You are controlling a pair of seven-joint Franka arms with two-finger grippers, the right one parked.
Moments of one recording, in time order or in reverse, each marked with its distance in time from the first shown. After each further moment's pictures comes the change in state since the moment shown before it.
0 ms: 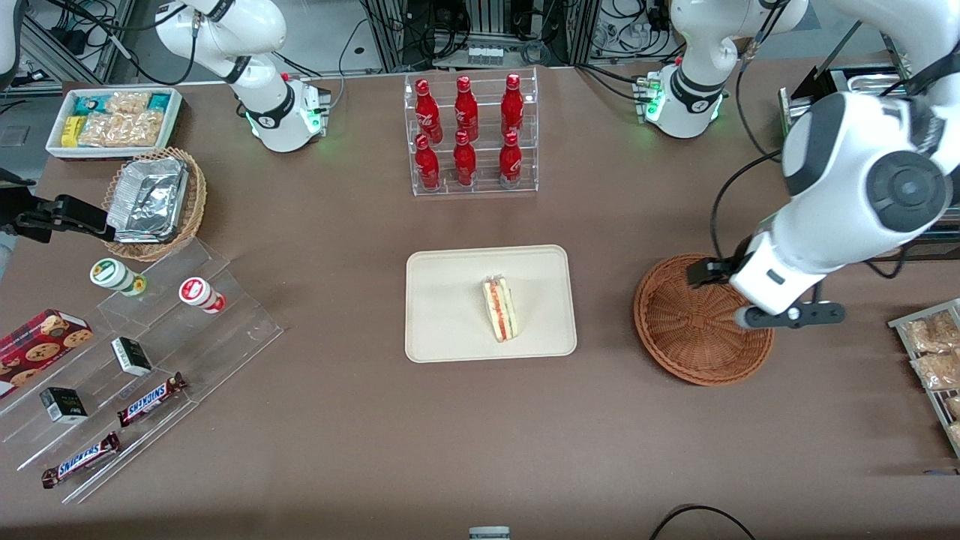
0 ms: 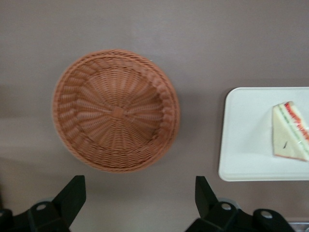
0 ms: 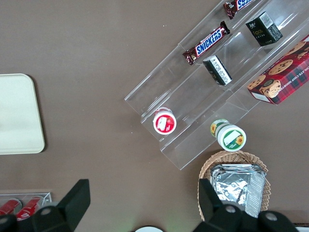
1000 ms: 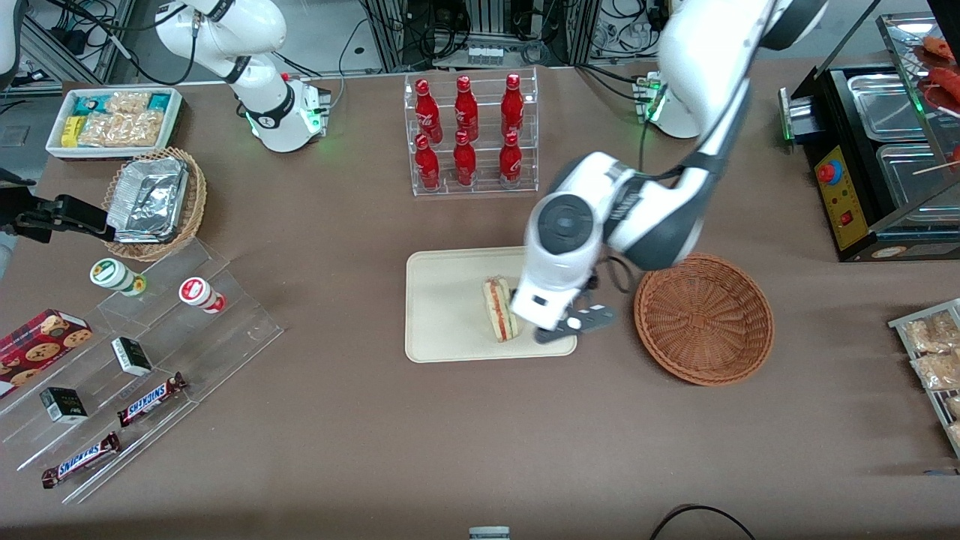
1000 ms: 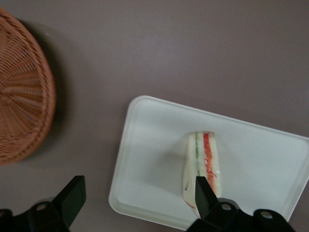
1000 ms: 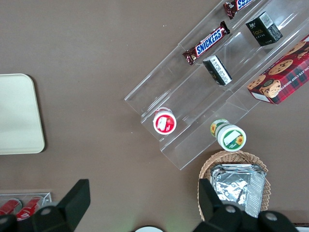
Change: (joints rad) arm -0.389 0.358 -0.002 0.249 0.098 0.144 -0.670
